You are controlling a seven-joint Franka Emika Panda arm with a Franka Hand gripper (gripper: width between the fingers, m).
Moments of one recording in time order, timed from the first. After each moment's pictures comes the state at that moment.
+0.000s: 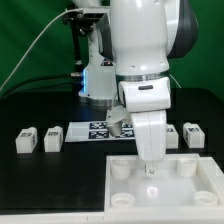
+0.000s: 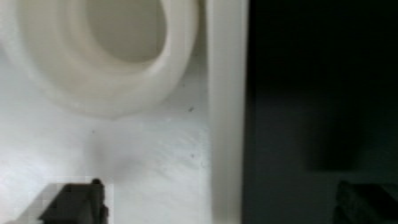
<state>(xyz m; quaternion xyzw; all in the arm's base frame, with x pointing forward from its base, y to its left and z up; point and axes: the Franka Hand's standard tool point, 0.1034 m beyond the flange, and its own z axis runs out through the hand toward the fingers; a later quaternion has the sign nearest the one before) 0.490 0.059 0.010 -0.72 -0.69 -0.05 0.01</state>
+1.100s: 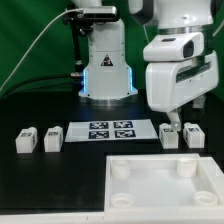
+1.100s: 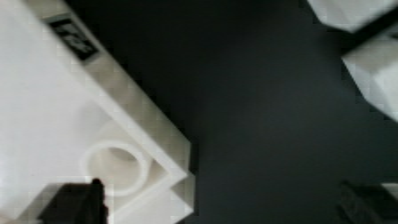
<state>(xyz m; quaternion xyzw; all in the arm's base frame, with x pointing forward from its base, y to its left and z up) 0.459 0.143 0.077 -0.92 -0.38 -0.05 0.01</state>
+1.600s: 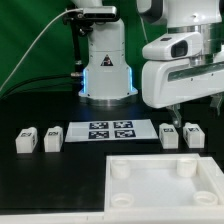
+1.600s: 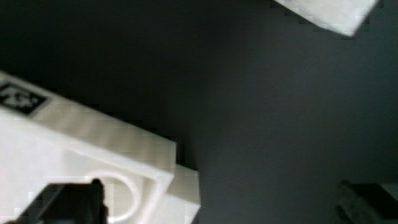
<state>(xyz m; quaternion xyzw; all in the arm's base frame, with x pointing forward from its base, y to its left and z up) 0.455 0.153 0.075 -0.99 -0.15 -0.04 0.04</state>
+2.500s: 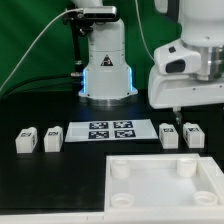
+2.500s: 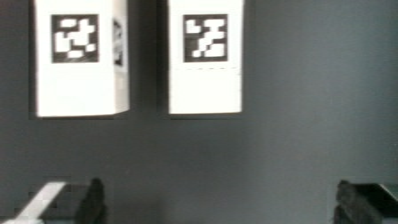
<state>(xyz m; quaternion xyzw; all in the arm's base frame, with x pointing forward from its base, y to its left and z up) 0.425 0.173 0.057 -0.99 0.02 0.15 0.04</state>
